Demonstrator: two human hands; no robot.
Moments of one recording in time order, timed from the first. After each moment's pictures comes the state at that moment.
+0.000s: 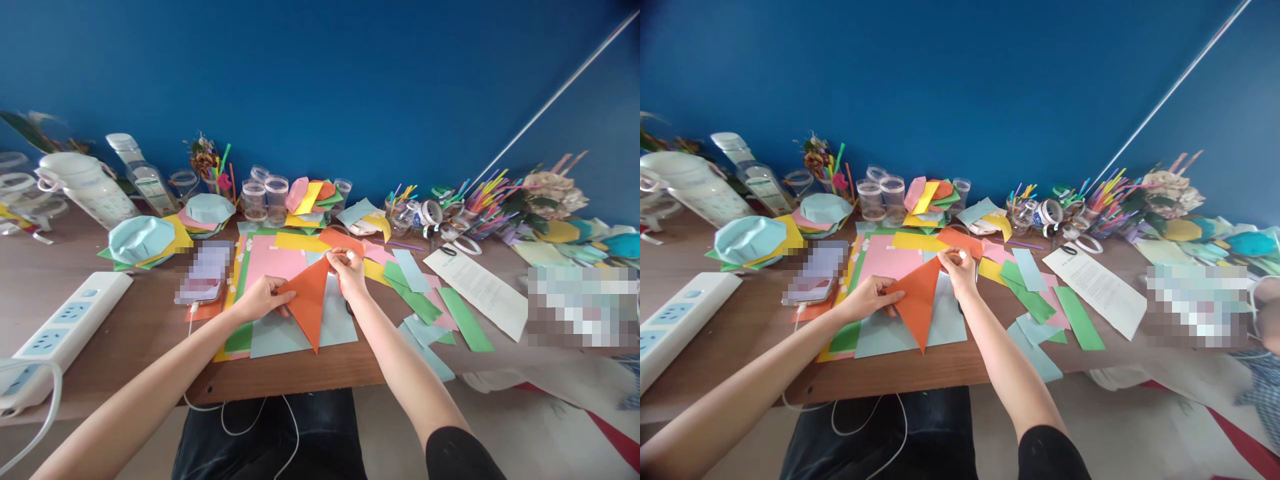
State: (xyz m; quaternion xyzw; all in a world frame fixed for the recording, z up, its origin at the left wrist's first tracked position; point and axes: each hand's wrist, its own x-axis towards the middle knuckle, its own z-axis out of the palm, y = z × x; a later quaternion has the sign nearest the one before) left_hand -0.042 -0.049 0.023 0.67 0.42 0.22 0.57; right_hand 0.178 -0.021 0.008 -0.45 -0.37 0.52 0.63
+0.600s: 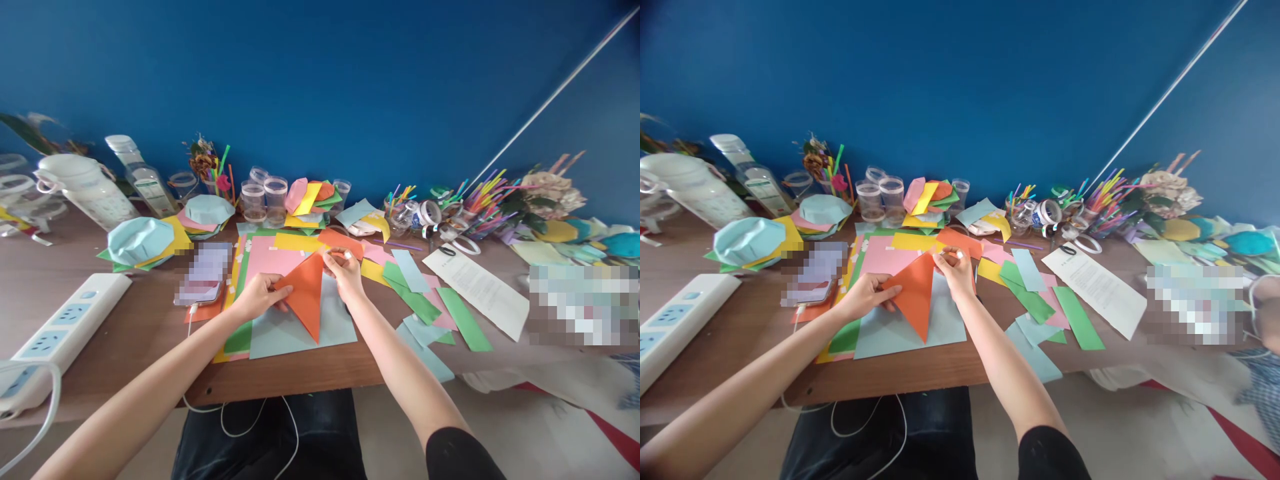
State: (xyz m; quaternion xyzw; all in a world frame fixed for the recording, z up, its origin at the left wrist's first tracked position) left_hand -0.043 -0.047 0.020 0.65 0.46 0.26 0.55; right_hand 0.173 -0.026 0.014 -0.45 -0.37 0.53 0.62
